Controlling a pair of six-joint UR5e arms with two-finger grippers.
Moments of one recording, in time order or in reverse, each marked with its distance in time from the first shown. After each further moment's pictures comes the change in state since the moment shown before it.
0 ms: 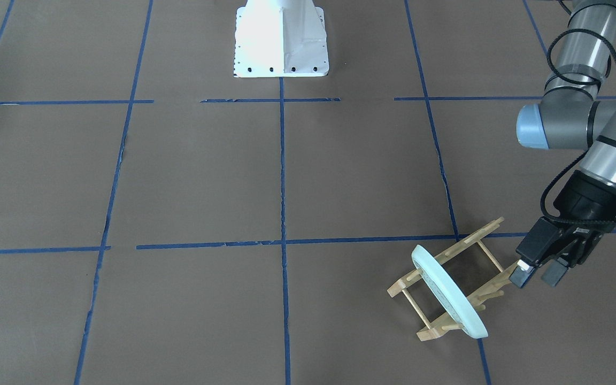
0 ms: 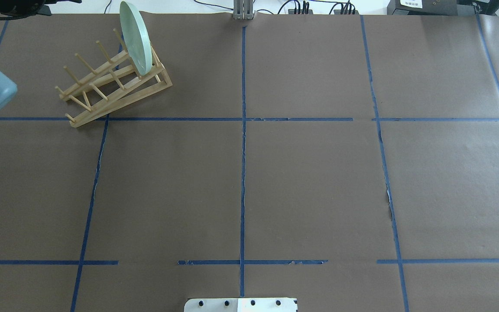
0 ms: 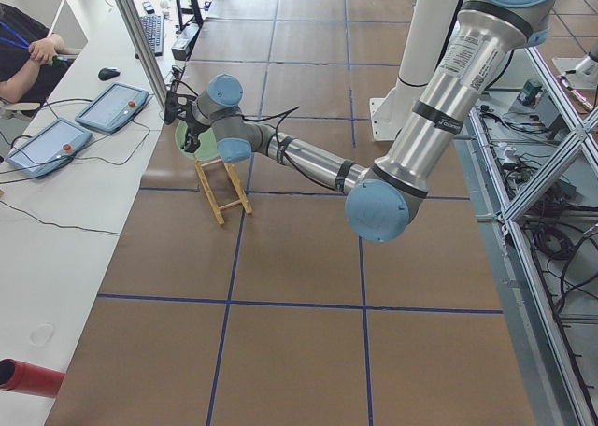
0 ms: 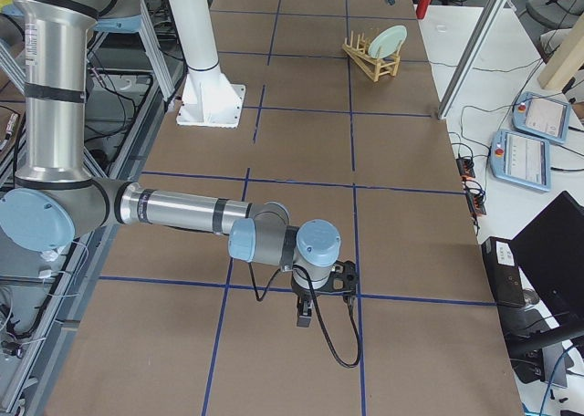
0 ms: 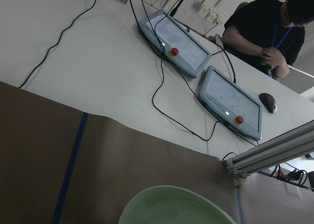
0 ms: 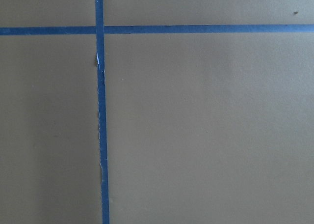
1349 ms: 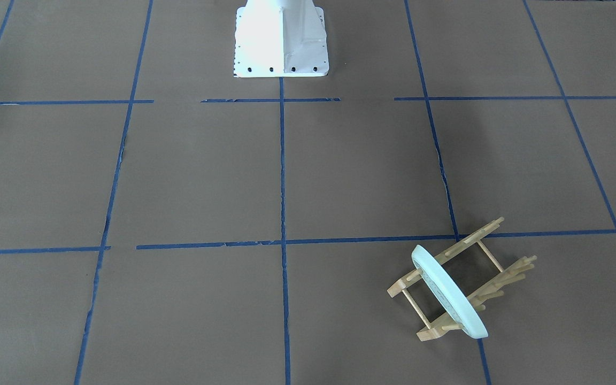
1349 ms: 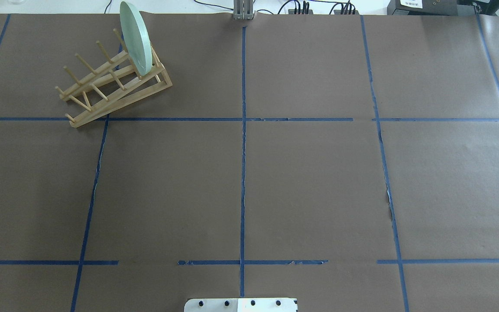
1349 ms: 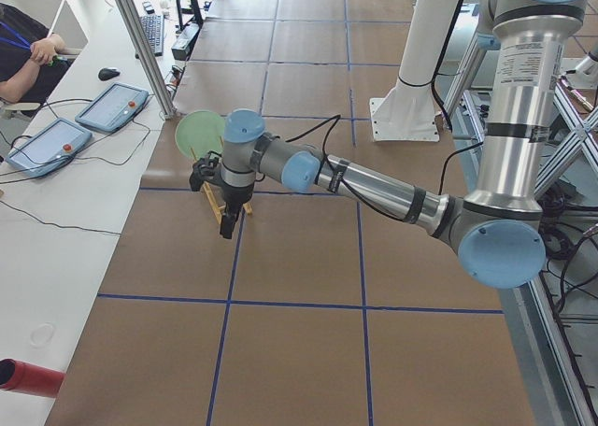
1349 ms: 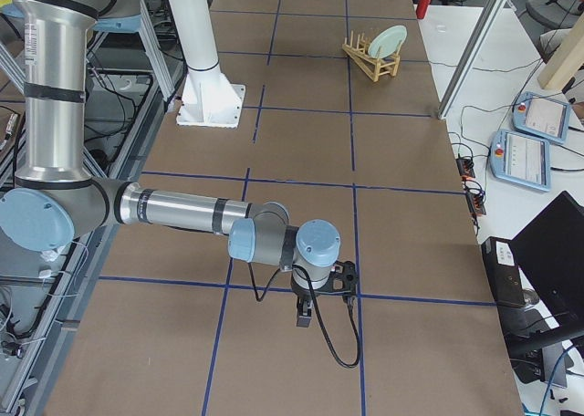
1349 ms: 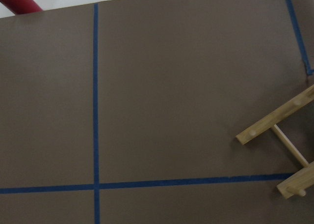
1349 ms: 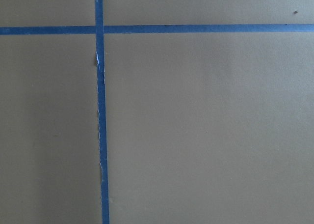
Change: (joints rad) left arm -0.286 0.408 -0.276 0.692 -0.224 0.915; right arm 0.000 0.000 -0.001 0.000 0.000 -0.001
